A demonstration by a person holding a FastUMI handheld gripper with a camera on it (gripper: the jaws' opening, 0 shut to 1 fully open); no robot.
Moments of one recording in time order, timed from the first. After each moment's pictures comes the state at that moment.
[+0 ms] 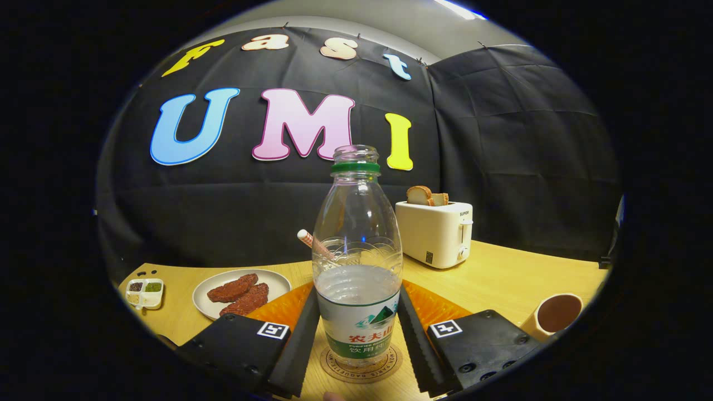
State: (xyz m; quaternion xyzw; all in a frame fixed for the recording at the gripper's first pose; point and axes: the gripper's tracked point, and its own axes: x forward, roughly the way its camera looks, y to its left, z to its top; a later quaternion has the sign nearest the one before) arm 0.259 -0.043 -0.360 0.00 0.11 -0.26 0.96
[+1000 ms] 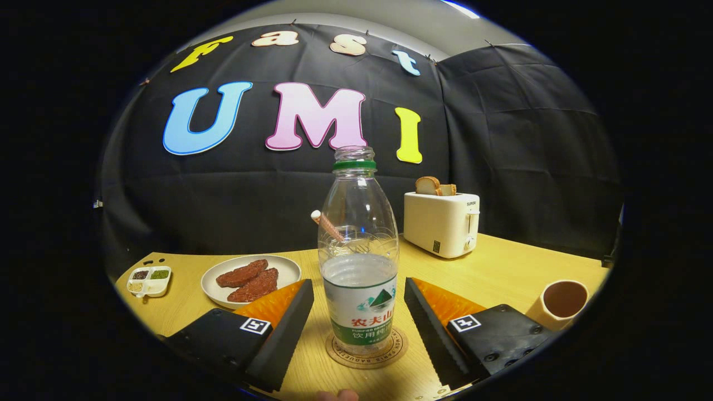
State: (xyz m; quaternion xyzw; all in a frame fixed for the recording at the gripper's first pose) arm 0.239 -0.022 -0.374 0.01 0.13 -0.23 0.96
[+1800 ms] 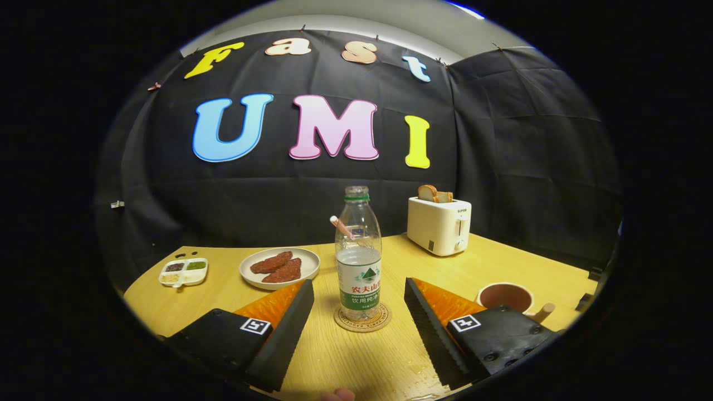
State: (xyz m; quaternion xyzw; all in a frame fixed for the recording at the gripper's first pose) arm 0.155 0.013 -0.307 0.00 0.14 -0.17 0.97
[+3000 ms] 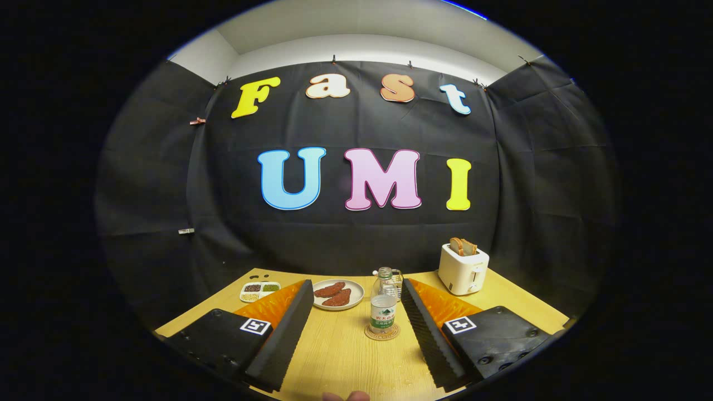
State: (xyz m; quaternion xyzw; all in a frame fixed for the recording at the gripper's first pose) arm 0.079 0.029 -0.122 0.02 0.10 -0.02 0.99
